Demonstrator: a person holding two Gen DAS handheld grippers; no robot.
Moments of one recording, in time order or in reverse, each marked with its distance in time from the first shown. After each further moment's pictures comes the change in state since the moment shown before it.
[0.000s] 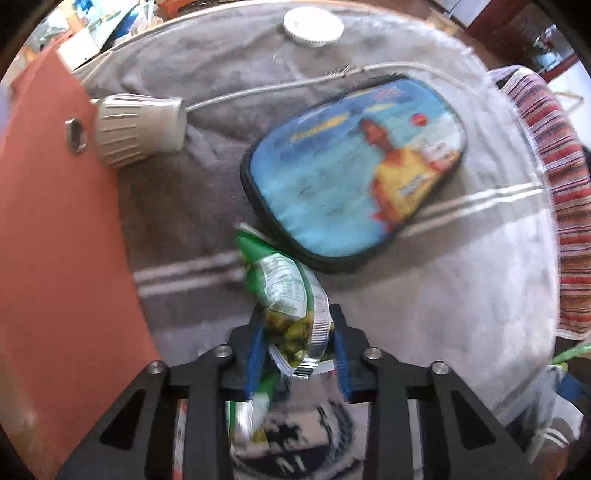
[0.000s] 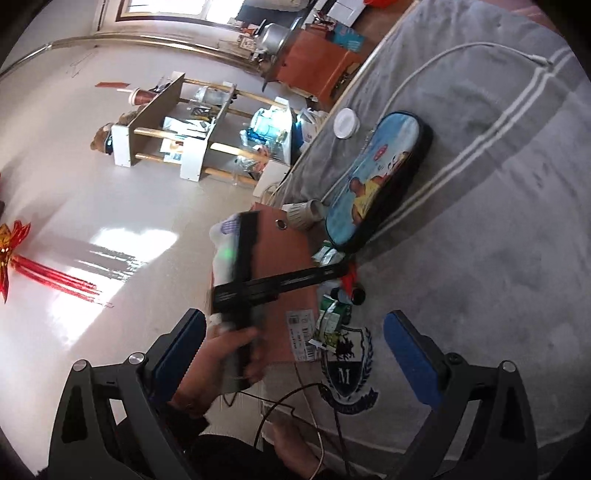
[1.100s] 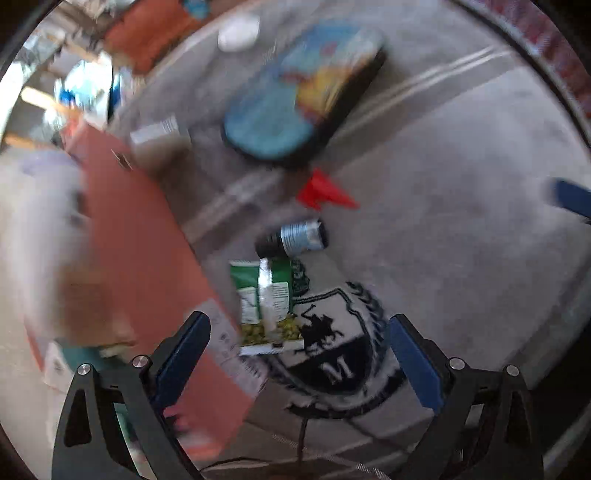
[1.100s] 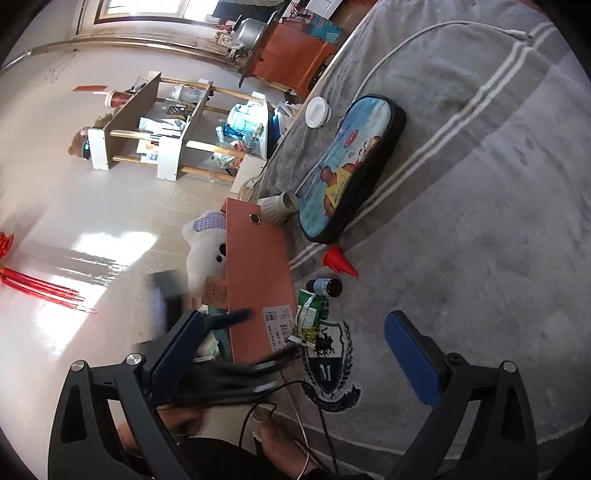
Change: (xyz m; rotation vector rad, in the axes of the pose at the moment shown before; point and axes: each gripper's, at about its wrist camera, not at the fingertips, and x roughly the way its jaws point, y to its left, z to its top) left arm 0.003 -0.049 -0.058 0.271 0.106 0.380; right arm 0.006 -0.017 -0.003 0.045 0.022 -0.052
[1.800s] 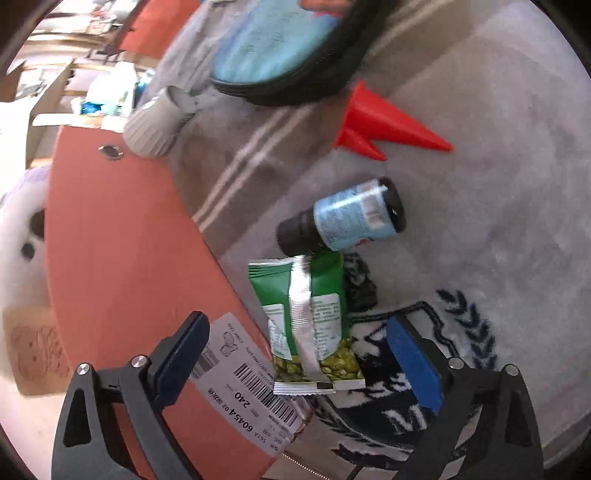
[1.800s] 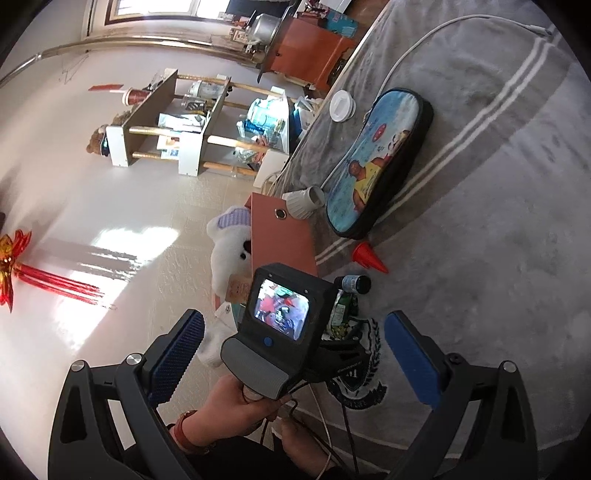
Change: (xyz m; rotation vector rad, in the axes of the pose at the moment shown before) left arm 0.058 -0.028 0.003 0.110 0.050 0.344; right arm 0.005 0.012 0.001 0.000 0.016 0.087
